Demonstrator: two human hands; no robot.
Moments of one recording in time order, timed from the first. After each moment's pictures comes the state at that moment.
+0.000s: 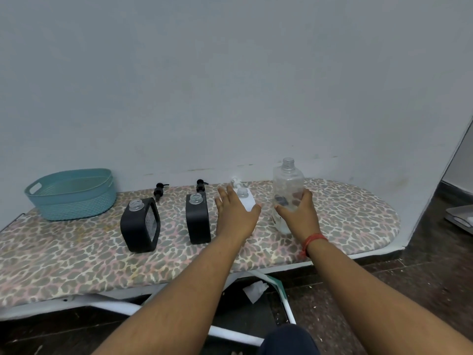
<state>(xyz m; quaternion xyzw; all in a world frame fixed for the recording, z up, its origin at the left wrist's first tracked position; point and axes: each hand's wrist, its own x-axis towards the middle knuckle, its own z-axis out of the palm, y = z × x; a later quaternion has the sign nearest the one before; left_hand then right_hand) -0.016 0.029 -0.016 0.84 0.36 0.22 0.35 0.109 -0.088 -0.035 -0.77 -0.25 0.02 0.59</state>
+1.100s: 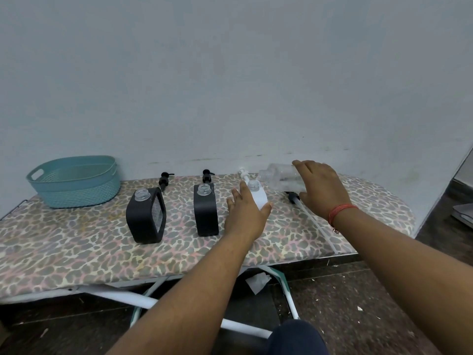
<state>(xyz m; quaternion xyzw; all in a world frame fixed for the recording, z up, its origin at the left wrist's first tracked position) -0.018 0.029 -0.025 0.86 0.35 0.19 0.33 0.141 -0.096 0.017 -0.83 -0.48 -0.25 0.11</state>
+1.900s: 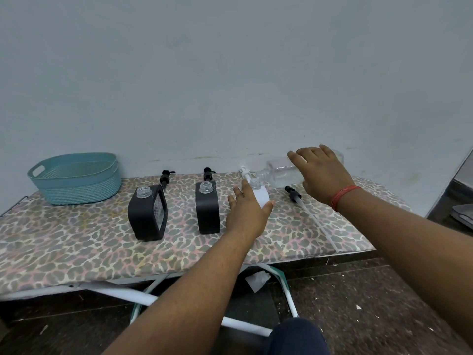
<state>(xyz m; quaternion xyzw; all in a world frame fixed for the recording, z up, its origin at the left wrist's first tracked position) -0.019 0.028 -0.022 0.86 0.35 0.17 0.32 0.140 -0.093 0.051 -0.81 -0.51 -0.29 -0.03</state>
